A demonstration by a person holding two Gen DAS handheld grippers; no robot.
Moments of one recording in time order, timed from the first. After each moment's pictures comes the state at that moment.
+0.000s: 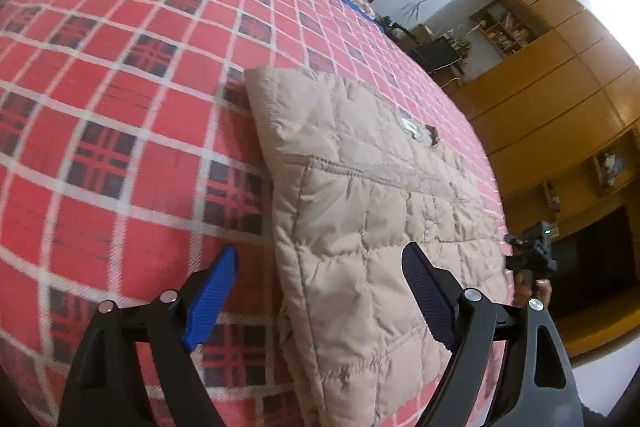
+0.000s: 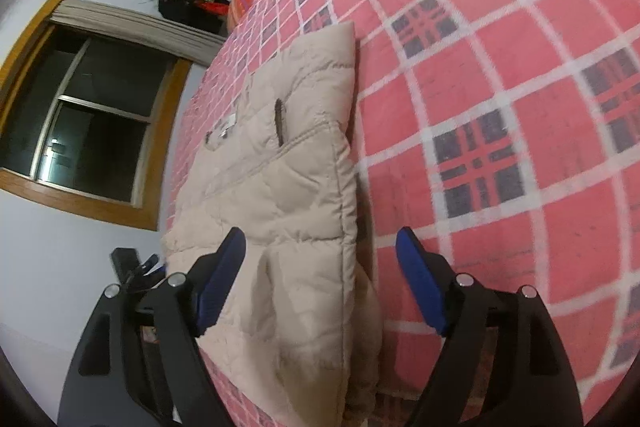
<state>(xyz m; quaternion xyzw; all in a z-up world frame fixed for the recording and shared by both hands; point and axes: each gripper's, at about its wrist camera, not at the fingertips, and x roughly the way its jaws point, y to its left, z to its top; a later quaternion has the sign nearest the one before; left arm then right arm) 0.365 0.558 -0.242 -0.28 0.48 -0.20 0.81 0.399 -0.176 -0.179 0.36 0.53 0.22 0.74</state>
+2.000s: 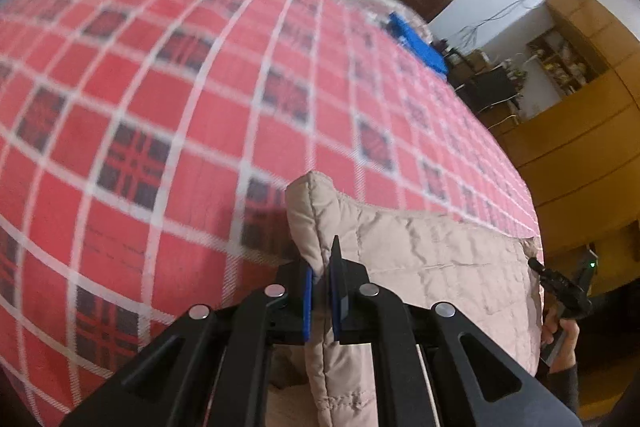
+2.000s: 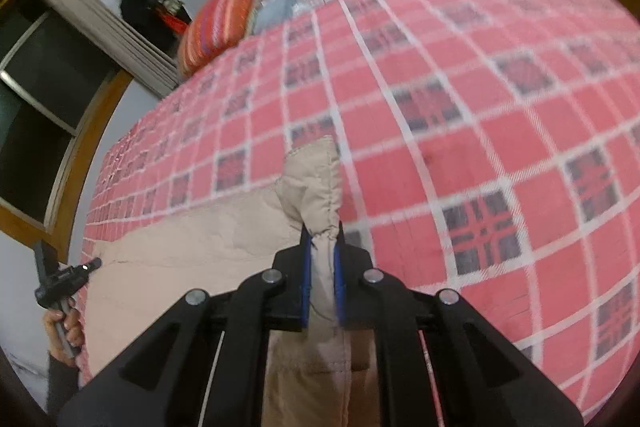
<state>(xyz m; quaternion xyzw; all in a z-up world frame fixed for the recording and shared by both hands) 0.577 0.570 -0.248 -0.28 0.51 -0.09 0.81 0.622 -0.127 -0.170 0.22 0.51 0.10 0.83</state>
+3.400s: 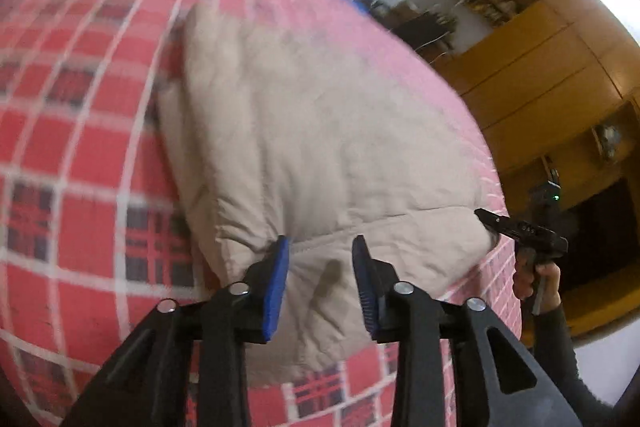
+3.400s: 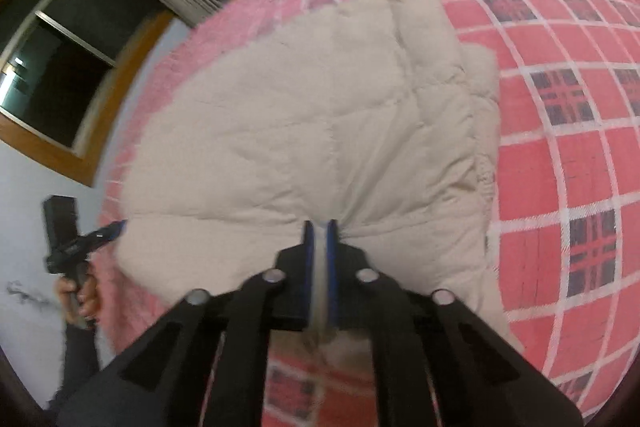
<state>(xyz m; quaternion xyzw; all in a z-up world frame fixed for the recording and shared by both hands) 0.391 0.499 -0.242 -0.23 0.51 -0.22 0.80 0.452 -0.042 -0.168 0.17 0.55 0.17 0.80</state>
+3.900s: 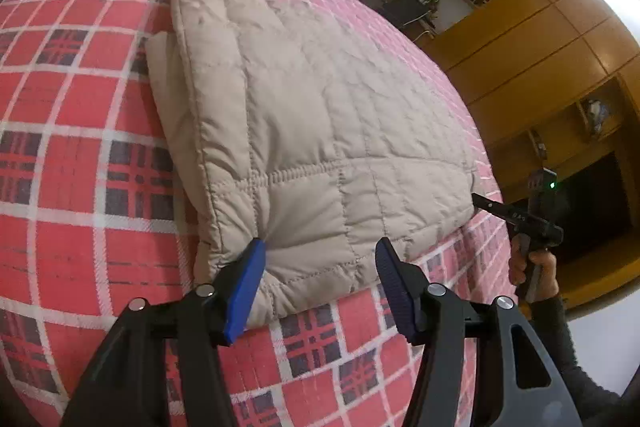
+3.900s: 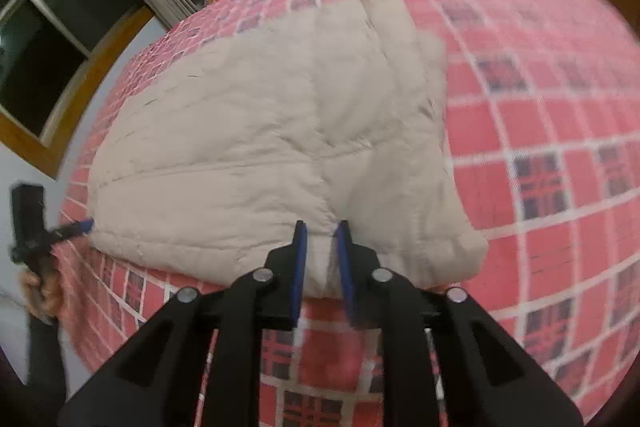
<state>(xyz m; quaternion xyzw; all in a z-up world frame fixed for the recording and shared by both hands) 0.351 0.509 -0.224 -0.23 0.50 -0.28 0.78 0.399 -0.009 -0.142 0.10 0.51 0.11 0.84</state>
